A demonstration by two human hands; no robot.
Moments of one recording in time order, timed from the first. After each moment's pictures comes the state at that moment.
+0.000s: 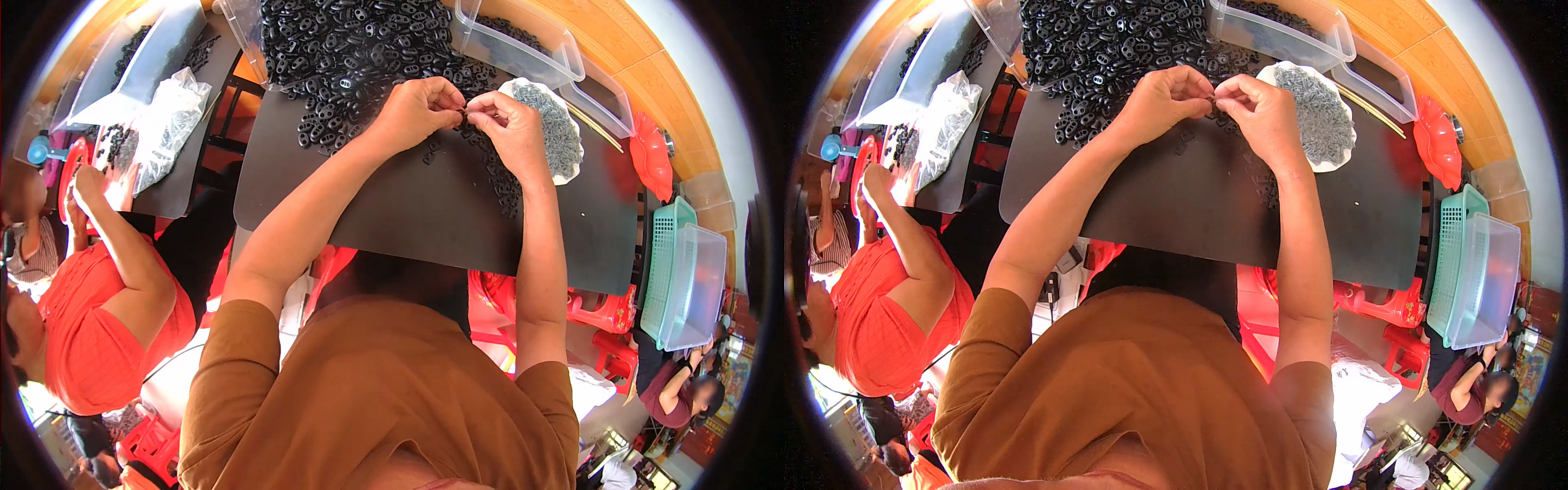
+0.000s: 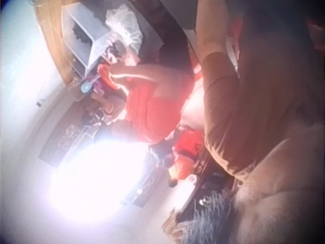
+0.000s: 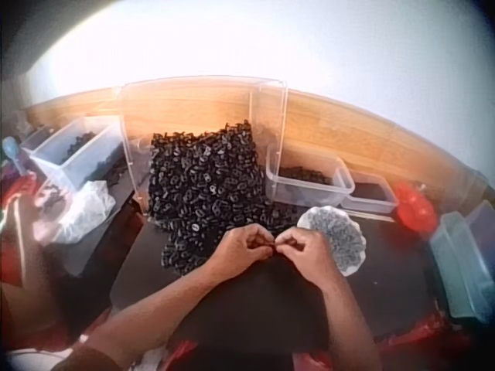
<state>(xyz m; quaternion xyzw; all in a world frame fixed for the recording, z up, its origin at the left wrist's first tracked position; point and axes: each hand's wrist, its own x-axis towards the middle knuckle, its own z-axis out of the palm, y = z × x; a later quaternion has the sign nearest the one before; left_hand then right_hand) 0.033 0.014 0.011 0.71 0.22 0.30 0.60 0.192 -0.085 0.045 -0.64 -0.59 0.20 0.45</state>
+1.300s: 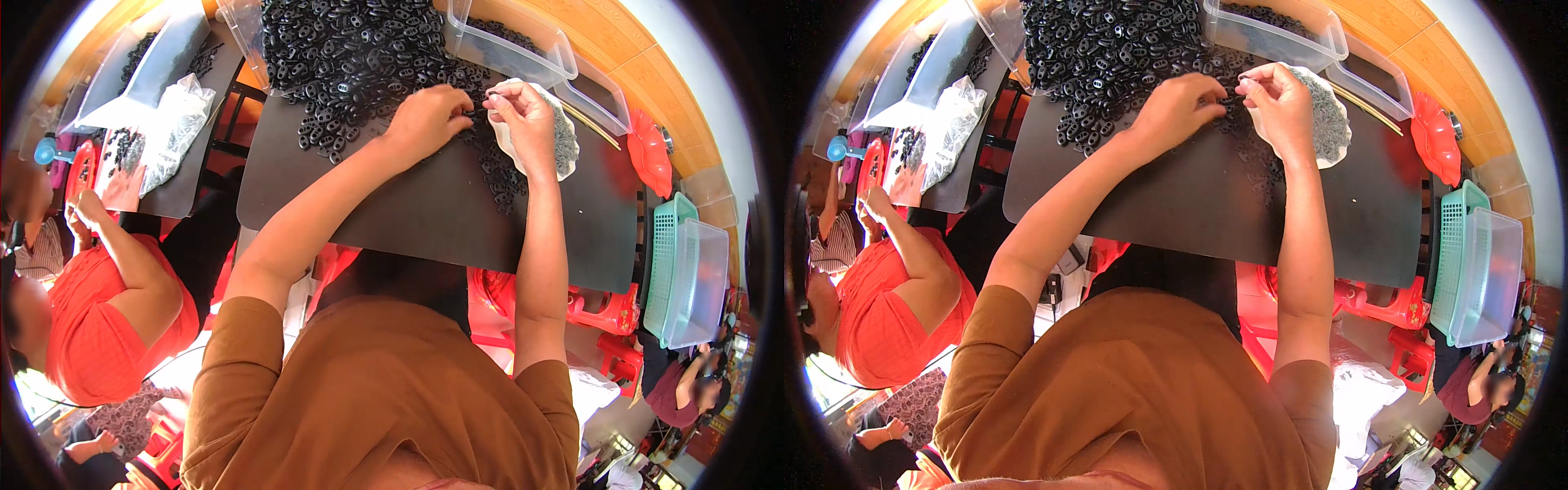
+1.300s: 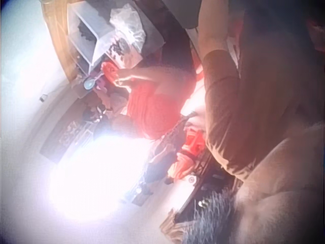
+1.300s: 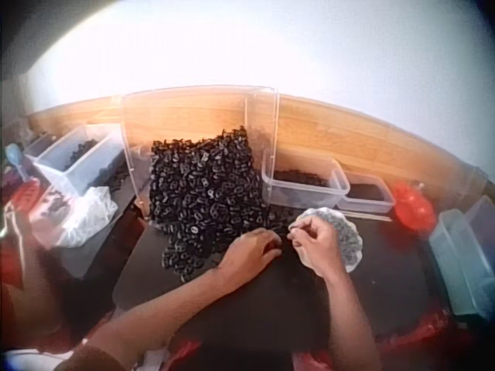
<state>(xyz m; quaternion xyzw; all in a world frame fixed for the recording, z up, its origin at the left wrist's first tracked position) 0.052 0.001 0.011 0.87 0.21 0.34 0.30 0.219 -0.084 0.042 -0.59 -0.47 0.28 0.59</state>
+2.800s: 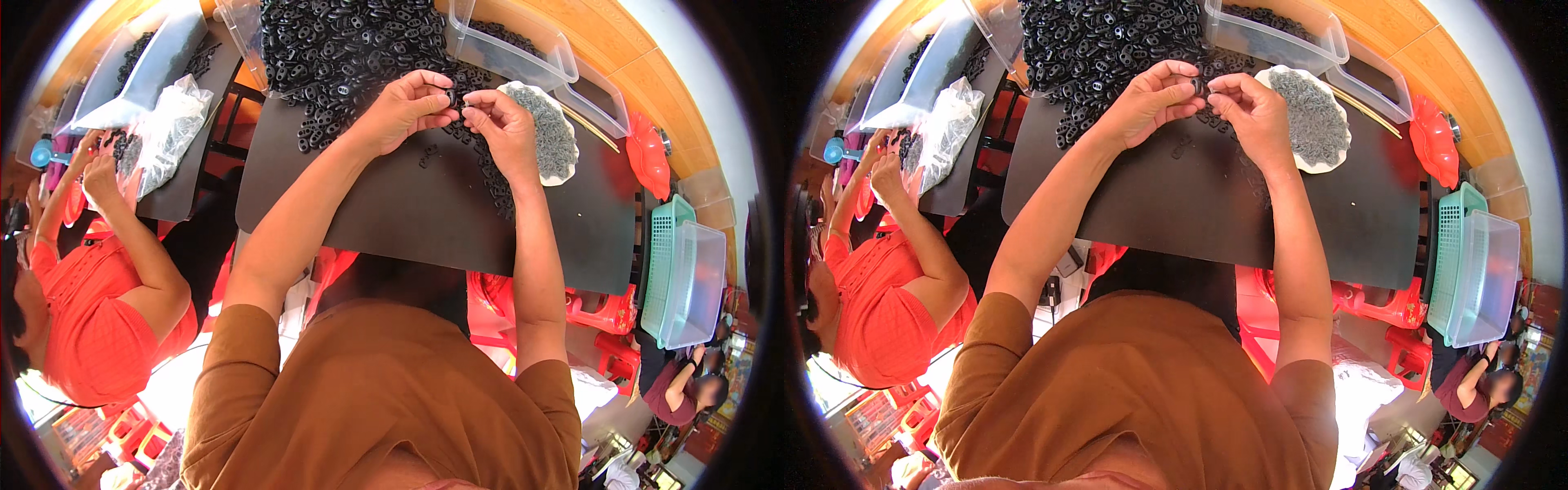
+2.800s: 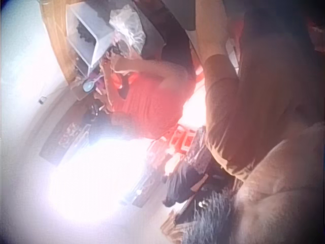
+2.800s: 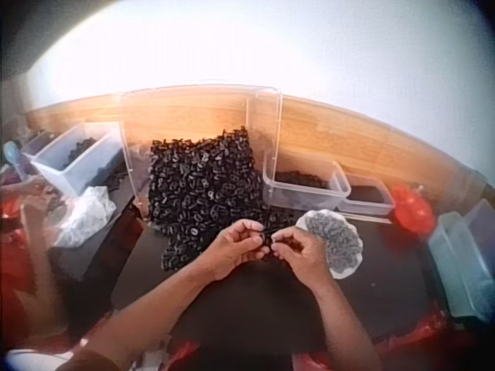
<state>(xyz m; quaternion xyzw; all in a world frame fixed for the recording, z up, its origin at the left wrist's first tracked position) 0.023 0.023 0.011 0.46 0.11 0.29 0.83 0.189 -0.085 0.041 -0.56 -0.54 0.29 0.56</state>
